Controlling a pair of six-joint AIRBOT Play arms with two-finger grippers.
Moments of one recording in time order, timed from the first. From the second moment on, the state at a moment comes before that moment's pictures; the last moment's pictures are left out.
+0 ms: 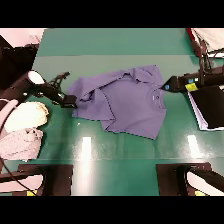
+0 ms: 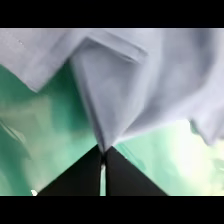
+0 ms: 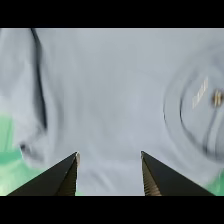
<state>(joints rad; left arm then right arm) -0.07 -1.38 1.14 1.08 -1.23 -1.30 -0.06 -1.11 1.16 -1.02 1.32 1.37</state>
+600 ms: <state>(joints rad) -0.03 -1.16 1.20 1.10 -1.37 -1.23 -0.19 -0.93 0.55 -1.02 1.30 1.45</state>
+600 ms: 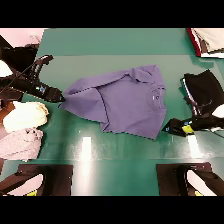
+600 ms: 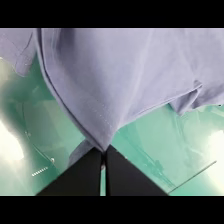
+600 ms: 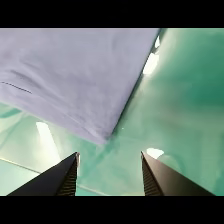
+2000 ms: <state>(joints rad) -0.03 -1.13 2.04 1.06 -1.33 -1.41 -0.29 -0.81 1.50 -0.94 1.13 1.44</state>
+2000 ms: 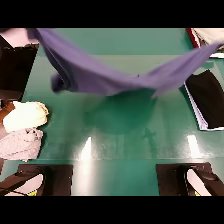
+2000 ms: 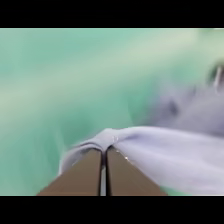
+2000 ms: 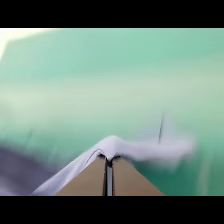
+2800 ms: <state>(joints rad) -0.03 -0.87 1.94 1.21 -1.18 -1.49 -0.63 -0.91 2.08 -0.94 1.35 1.44</state>
